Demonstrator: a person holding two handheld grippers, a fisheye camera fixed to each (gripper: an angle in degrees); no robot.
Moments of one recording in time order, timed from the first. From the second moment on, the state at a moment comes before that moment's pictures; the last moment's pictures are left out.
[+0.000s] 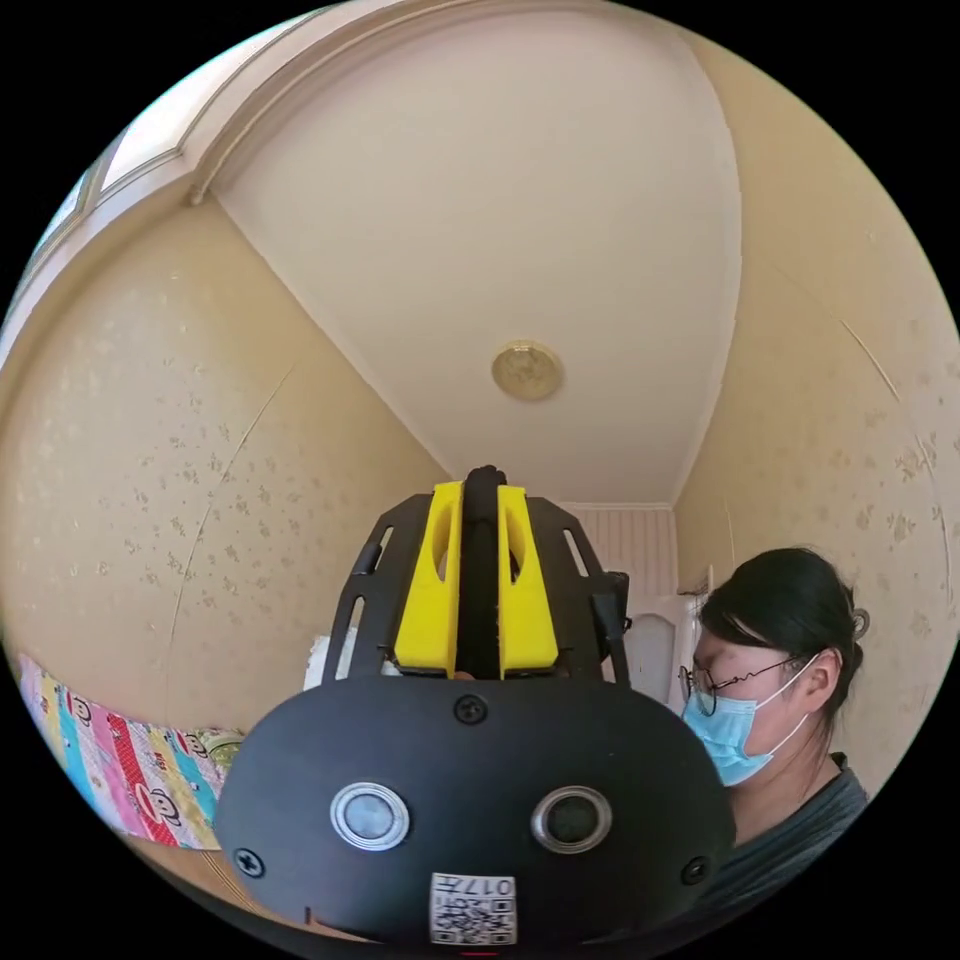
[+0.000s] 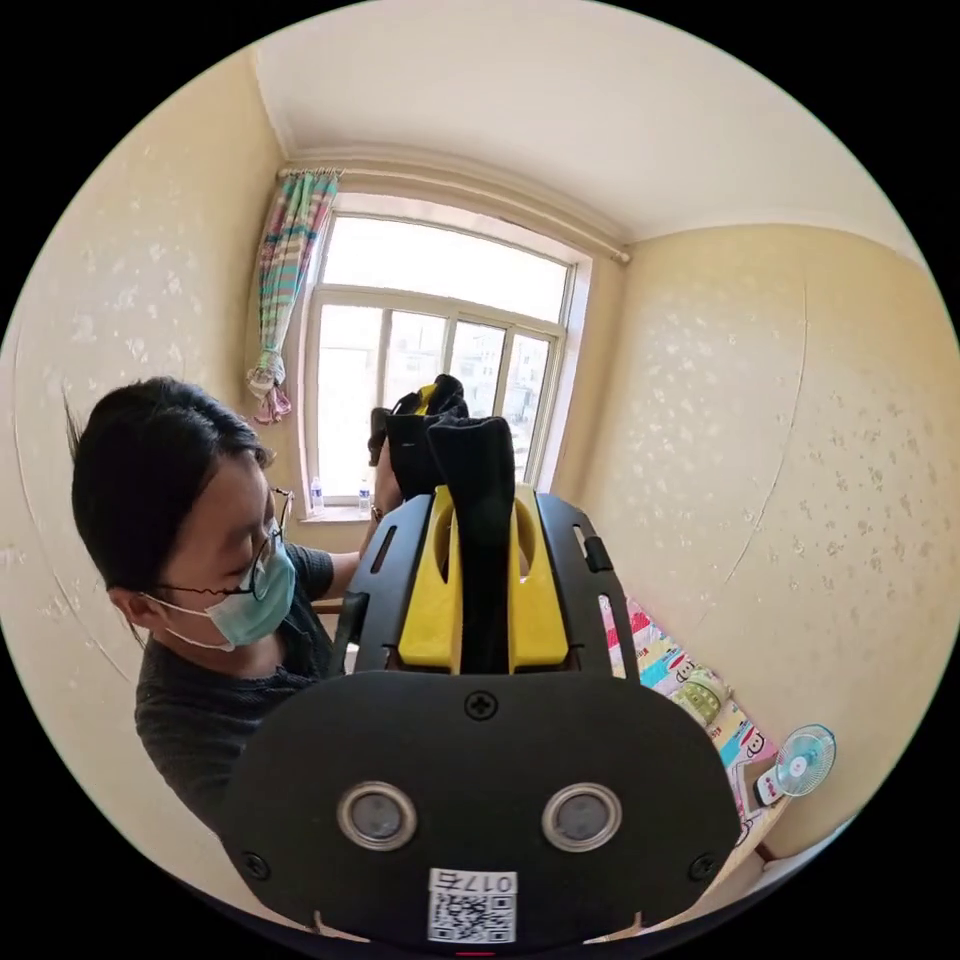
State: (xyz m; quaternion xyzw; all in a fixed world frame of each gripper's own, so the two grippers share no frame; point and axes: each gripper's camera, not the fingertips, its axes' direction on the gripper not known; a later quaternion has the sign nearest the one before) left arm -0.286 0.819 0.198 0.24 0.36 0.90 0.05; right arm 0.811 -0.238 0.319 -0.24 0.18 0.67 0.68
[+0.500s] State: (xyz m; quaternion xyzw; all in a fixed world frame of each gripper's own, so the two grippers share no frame) left arm 0.253 0.727 0.189 0.53 0.13 0.76 0.35; right arm 0.643 0.373 0.234 -0.42 0.26 0.83 0.25
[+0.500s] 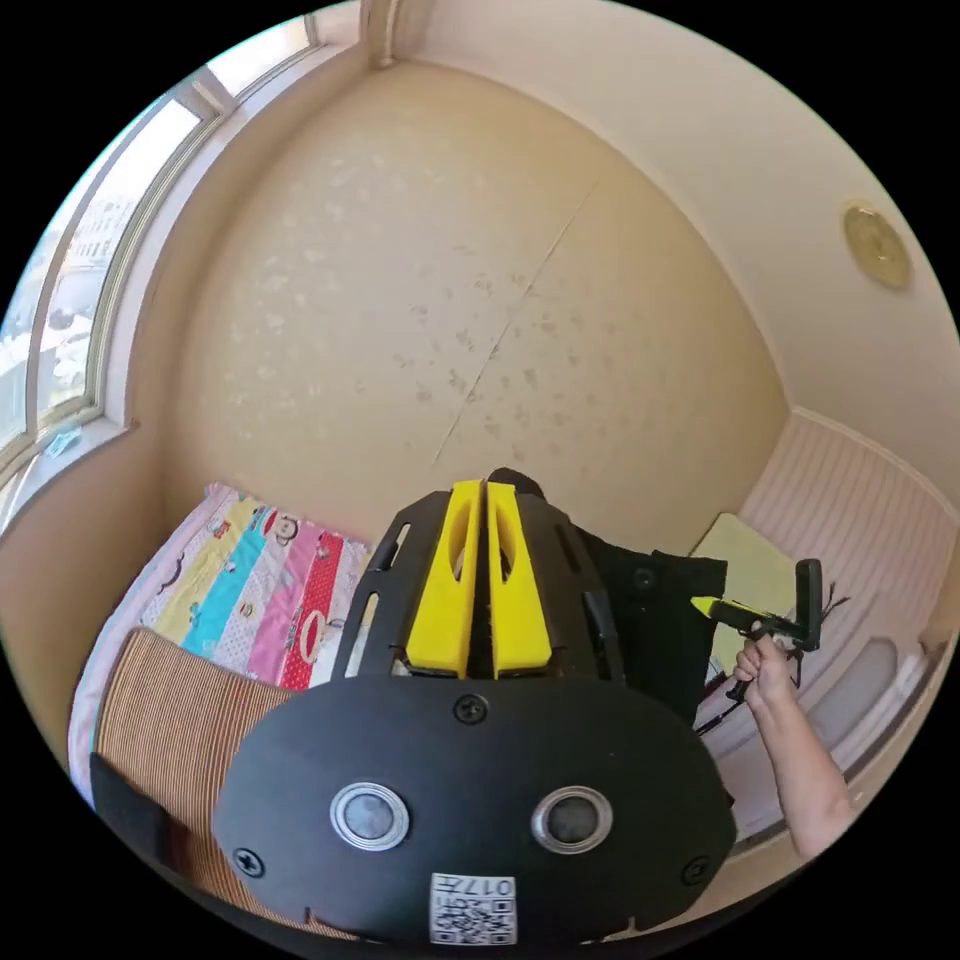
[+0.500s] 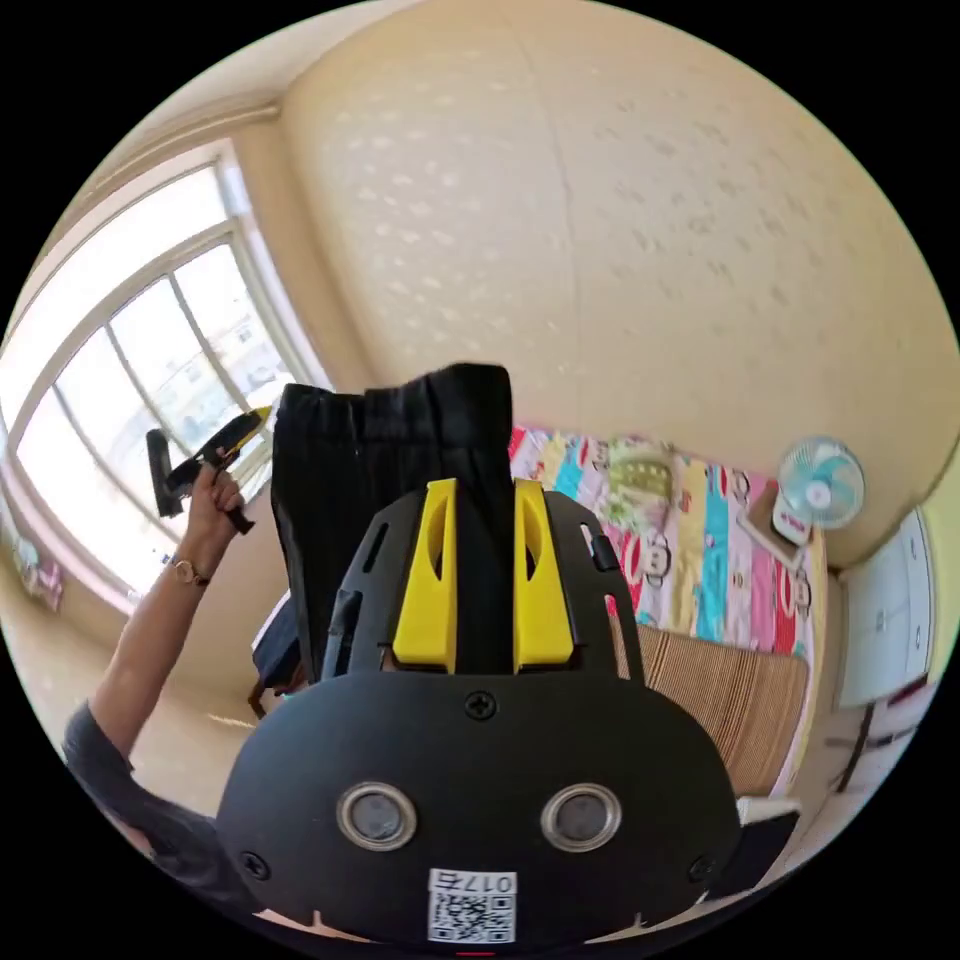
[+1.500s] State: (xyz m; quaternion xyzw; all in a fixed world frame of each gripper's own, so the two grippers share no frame) left arm 0.148 0.160 0.218 0.29 -0.34 0.51 0.74; right arm 0.035 0.287 0.231 -0.35 -0.11 0.93 -0.07
